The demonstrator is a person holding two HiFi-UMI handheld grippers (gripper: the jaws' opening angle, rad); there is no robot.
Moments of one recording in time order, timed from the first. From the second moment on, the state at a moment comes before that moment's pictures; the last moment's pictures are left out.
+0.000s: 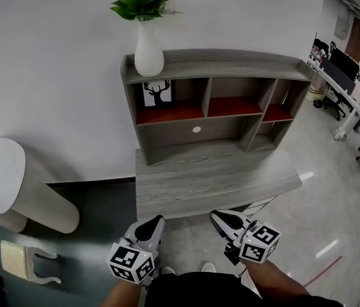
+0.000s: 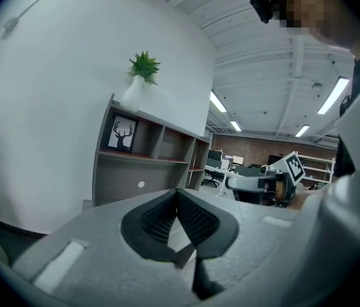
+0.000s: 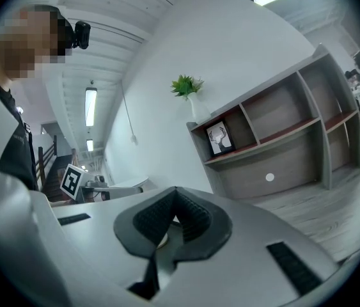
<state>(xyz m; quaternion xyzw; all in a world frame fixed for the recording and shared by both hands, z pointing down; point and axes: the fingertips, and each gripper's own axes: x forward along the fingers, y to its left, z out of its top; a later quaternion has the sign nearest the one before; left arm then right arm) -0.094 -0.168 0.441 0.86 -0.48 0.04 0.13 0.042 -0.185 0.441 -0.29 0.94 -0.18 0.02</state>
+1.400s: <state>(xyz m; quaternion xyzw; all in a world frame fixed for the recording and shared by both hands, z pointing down) -0.085 -0.168 0.439 0.86 -0.49 0.04 0.13 0.052 -0.186 0.444 -0.28 0.94 -0.18 0.02</state>
